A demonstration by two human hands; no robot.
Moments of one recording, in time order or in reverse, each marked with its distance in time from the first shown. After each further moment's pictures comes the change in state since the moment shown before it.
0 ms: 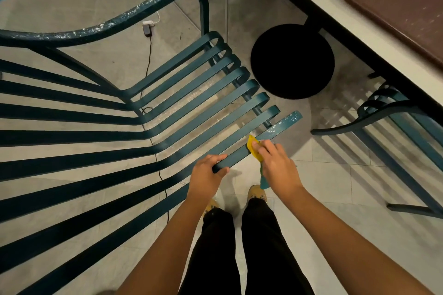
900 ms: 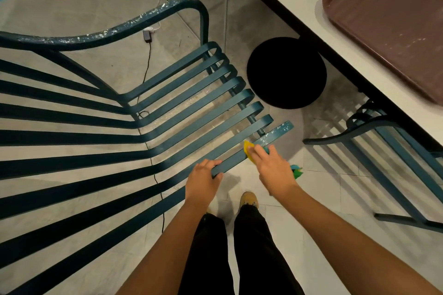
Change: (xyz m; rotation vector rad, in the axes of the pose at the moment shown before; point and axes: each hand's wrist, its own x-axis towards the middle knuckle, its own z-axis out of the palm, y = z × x) left_hand 0.000 0.001 0.008 0.103 0.047 0.008; right_hand 0.009 0.002 -0.028 -0.250 -0.166 -0.113
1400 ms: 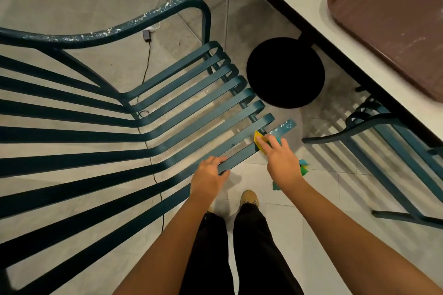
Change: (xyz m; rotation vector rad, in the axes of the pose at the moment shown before) left_hand -0.003 0.000 -0.007 -0.033 -0.022 0.031; right_hand 0.005 0.002 0.003 0.088 0.066 0.190
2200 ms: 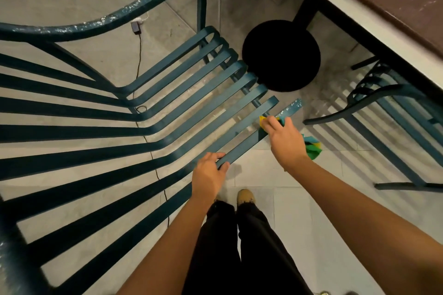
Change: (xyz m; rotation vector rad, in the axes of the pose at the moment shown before) left_hand -0.013 -0.039 -0.013 -0.061 -0.033 -0.071; right_hand 0.001 -0.031 0.000 -0.232 0.007 0.024
